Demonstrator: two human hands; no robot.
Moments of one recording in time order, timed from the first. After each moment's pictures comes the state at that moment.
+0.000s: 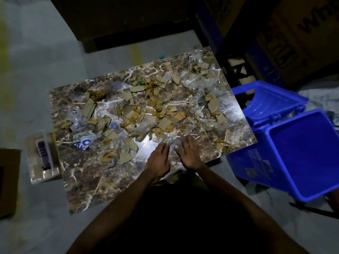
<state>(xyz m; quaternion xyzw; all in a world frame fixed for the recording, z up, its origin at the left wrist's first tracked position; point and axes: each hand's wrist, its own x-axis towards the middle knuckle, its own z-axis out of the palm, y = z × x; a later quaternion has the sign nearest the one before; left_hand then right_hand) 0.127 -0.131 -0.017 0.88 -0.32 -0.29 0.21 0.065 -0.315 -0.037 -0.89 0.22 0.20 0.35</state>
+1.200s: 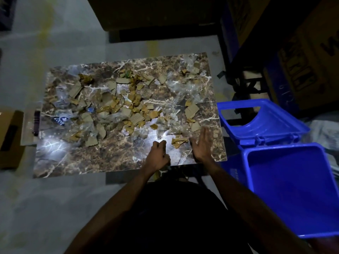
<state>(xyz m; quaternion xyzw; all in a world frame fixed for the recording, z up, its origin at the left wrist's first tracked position) 0.061 -0.323 -0.010 0.91 -0.06 -0.31 0.27 0.050 -0.557 -0.041 -0.89 0.21 0.14 0.38</state>
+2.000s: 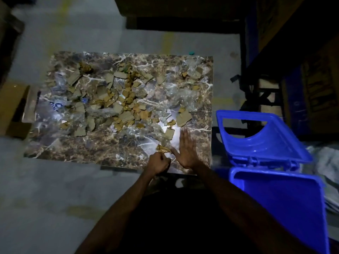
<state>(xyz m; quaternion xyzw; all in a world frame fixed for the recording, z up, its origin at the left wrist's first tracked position) 0.062 -0.421 -0.025 0.87 0.18 -0.34 0.32 0.089 -0.594 -0.065 -0.92 -0.07 0.23 0.31</state>
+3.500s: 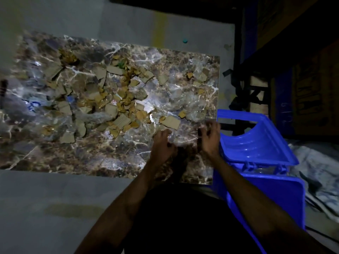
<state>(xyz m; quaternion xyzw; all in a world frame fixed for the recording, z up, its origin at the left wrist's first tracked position) 0.151 -0.416 -0.041 0.89 0.04 -0.19 0.40 0.177 -0.637 -0.029 -0.88 0.19 0.01 0.43</state>
